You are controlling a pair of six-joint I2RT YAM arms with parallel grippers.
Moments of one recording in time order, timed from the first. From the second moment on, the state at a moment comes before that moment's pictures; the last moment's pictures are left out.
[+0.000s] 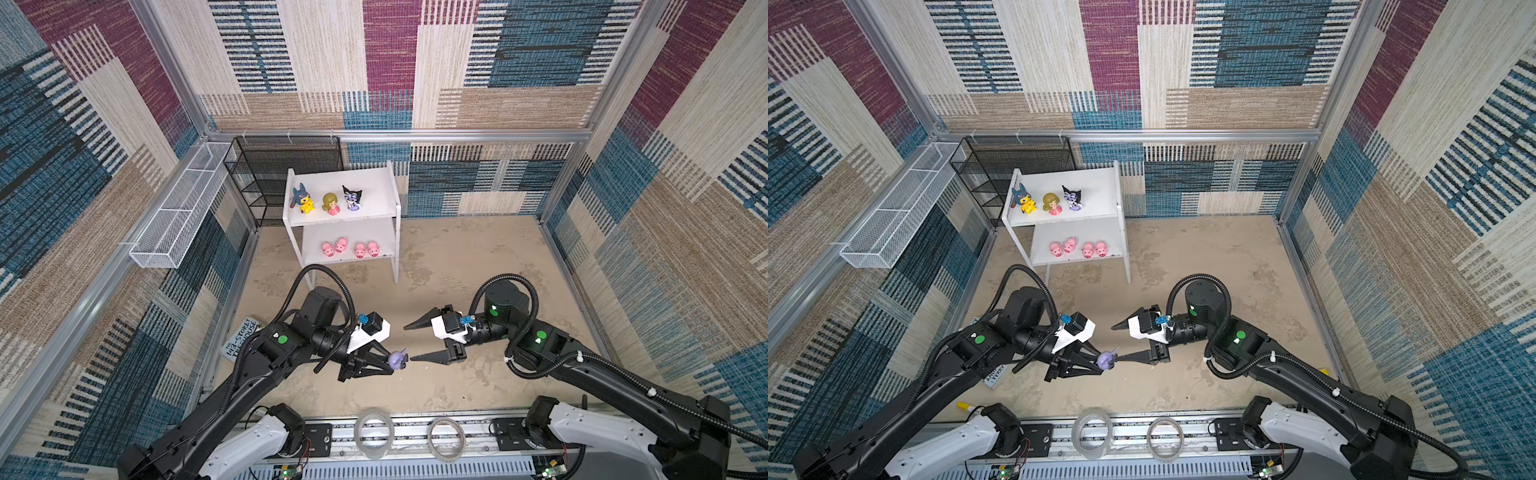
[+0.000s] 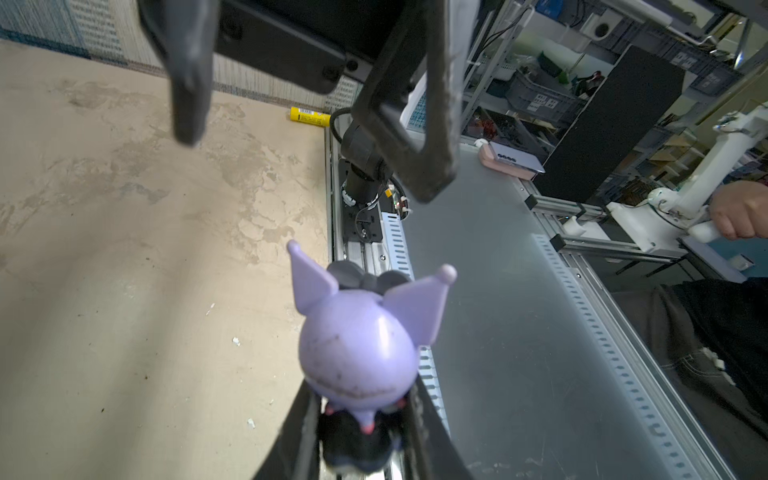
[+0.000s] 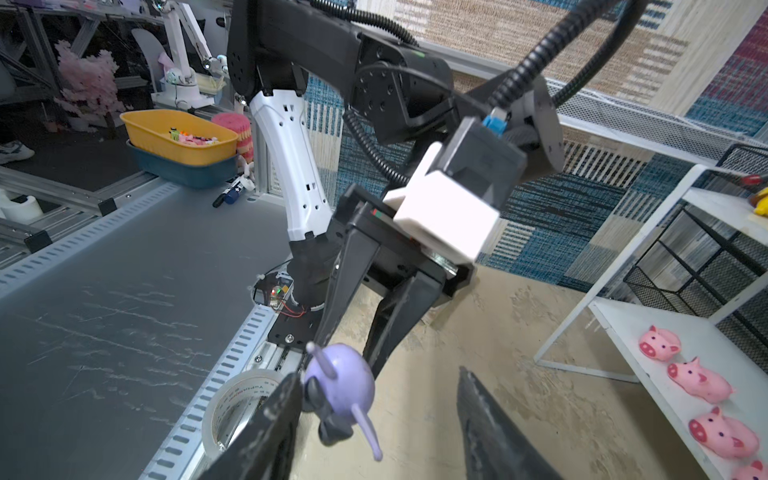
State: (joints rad) left arm -0.59 0.92 0.85 -0.73 1.08 0.45; right arm 0.87 0.99 0.85 -0.09 -0.83 -0.41
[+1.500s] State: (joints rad) left arm -0.56 0.89 0.82 -0.68 1.18 0.44; right arm 1.08 1.16 1.12 -0.50 -0.56 -0.64
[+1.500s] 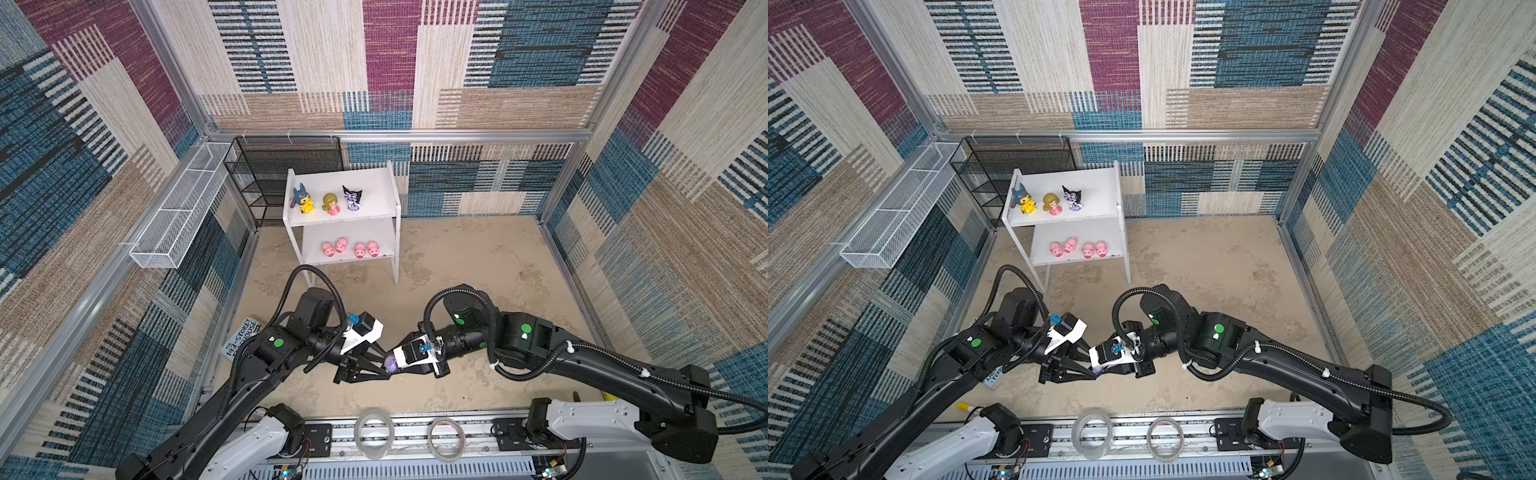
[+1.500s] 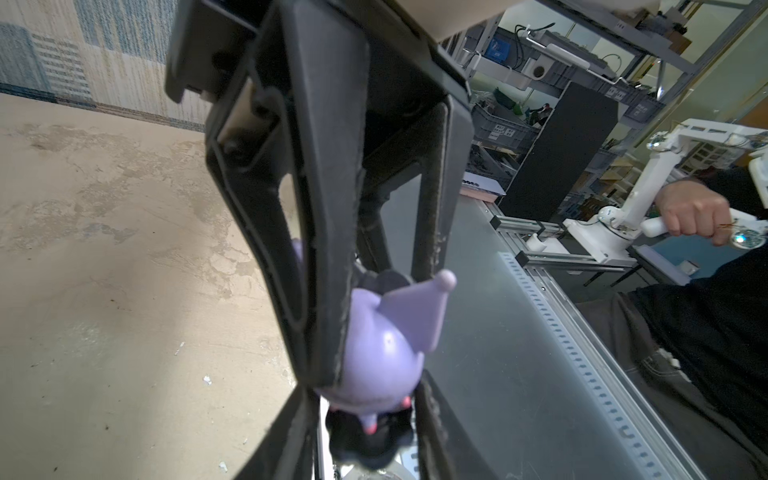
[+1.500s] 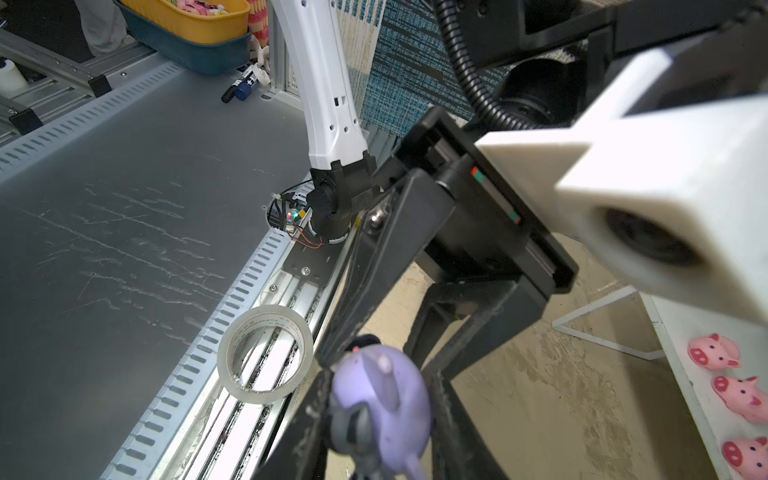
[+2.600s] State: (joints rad) left arm -0.56 0.69 0.83 -0.48 0.35 0.37; right arm 0.92 1.55 1.75 -0.91 -0.41 -0.58
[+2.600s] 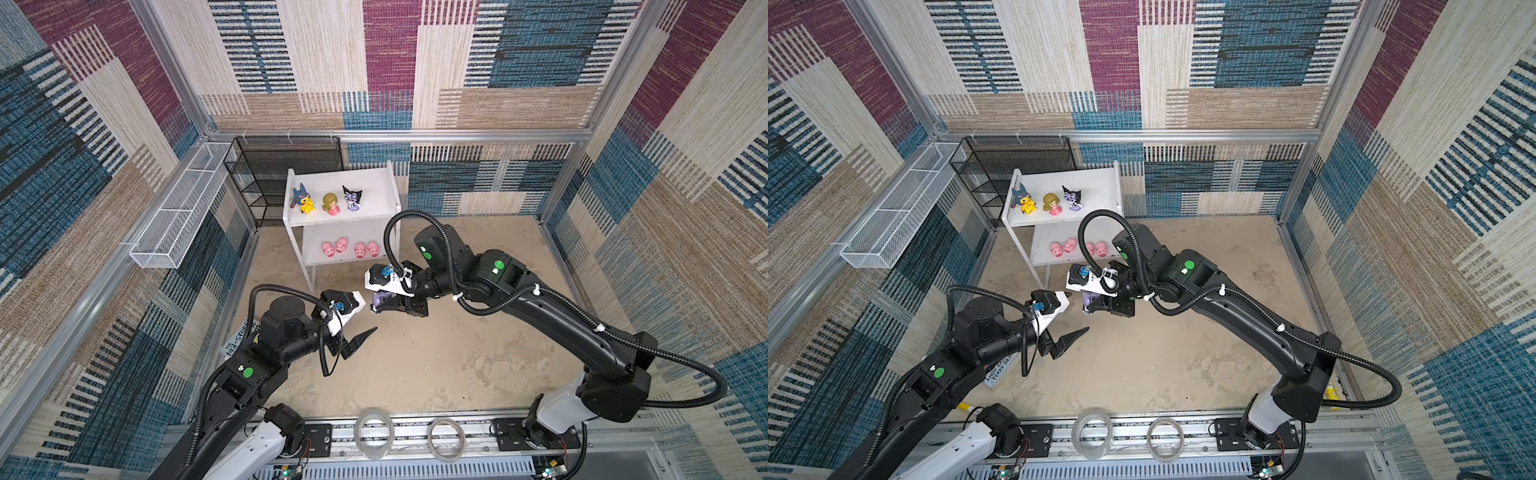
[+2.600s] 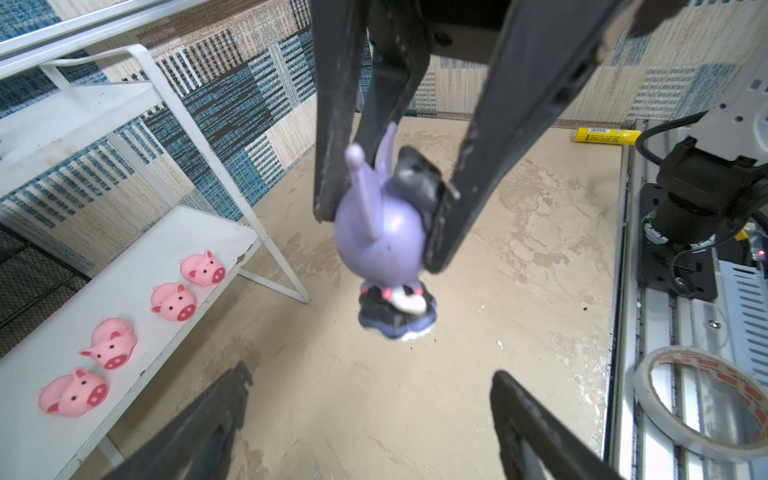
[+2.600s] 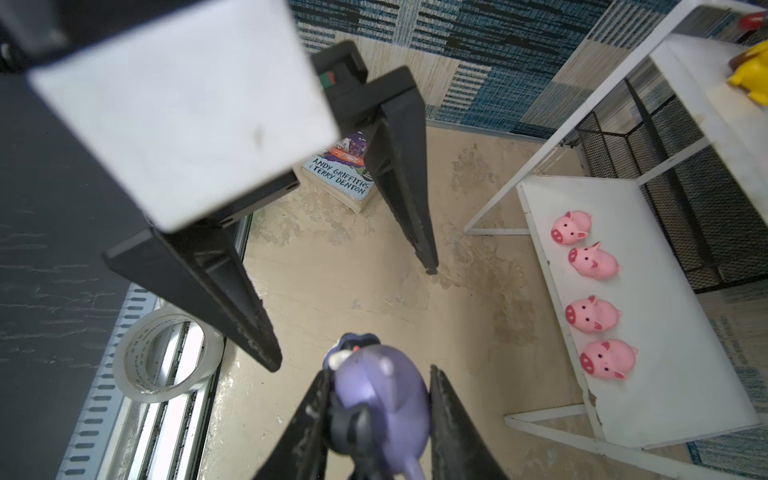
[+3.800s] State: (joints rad) left arm -0.57 0.72 0.73 -0.26 0.63 0.21; right arm 0.88 1.27 1.35 -0.55 -0.57 -0.37
